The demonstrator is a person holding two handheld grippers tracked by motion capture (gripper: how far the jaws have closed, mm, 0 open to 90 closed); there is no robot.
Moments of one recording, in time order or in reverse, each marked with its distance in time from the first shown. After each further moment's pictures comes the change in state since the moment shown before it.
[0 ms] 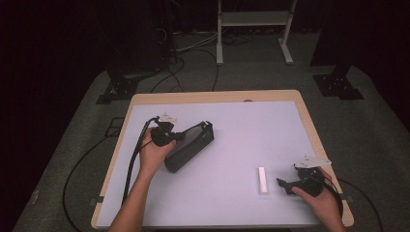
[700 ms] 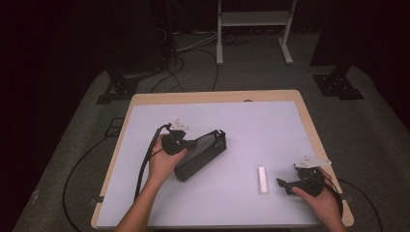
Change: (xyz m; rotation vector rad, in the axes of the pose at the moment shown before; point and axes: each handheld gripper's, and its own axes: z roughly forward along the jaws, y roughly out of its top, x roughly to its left) left arm -0.047 -0.002 0.005 0.017 -0.066 0.045; right arm 0.000 0.000 0.000 0.000 0.001 0.003
